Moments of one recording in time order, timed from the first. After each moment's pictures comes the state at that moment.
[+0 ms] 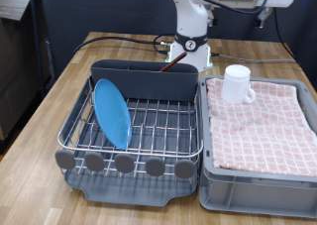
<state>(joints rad) 0.31 -0.19 -0.11 -2.17 -0.09 1.99 0.84</state>
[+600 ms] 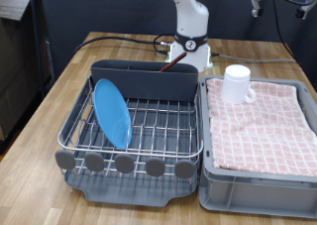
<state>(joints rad) 0.37 -0.20 0.01 -2.17 -0.07 1.92 0.99</state>
